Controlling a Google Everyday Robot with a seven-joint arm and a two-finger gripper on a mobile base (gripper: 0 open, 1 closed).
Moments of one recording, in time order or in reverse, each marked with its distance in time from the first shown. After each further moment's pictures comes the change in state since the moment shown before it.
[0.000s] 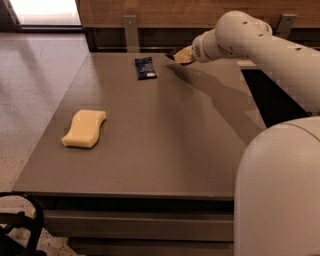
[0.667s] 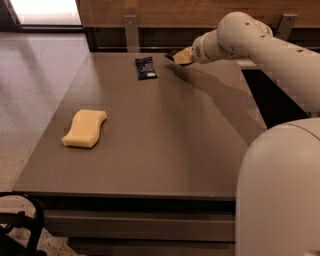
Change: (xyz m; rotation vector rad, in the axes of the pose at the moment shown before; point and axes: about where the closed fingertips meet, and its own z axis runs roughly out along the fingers) arm 0.001 0.003 0.003 -0.029 -0.007 0.008
